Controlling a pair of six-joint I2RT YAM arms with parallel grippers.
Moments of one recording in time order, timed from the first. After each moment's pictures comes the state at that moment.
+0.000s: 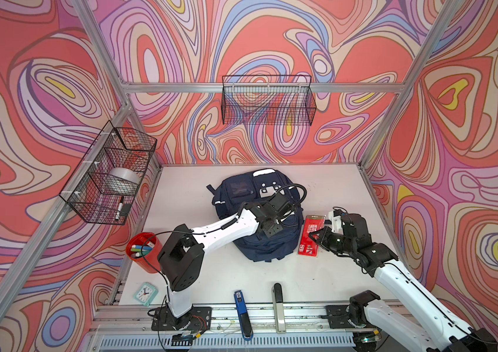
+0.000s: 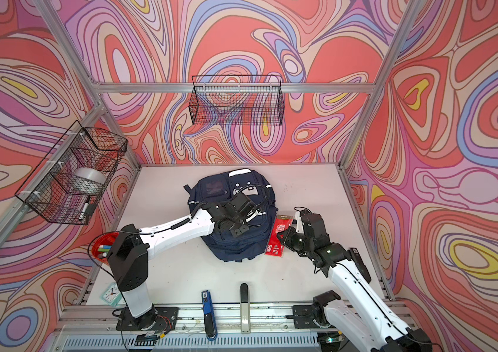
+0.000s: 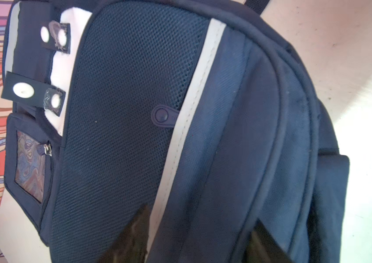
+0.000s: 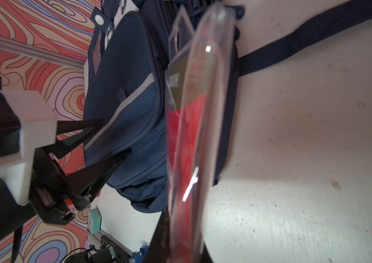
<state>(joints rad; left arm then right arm) -0.89 1.82 1.47 -0.71 -0.27 0.23 0.30 0.86 0.59 -0.44 -0.36 0.80</state>
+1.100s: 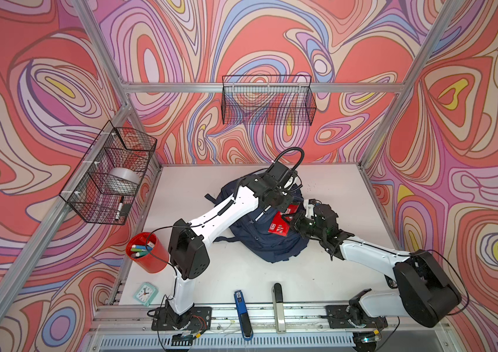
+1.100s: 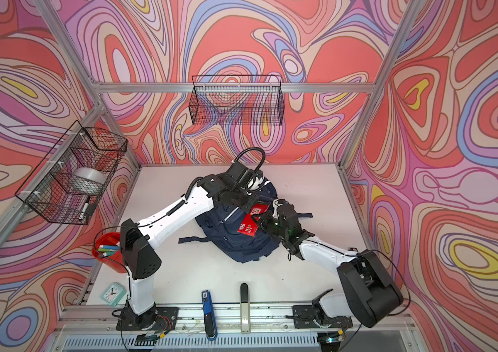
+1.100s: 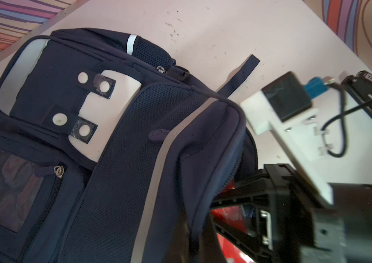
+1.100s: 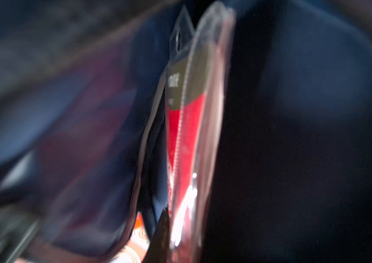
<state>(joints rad) -0.80 1.96 1.96 -0.92 0.03 -0.14 0.46 1.41 0.60 0.38 -0.32 1.19</state>
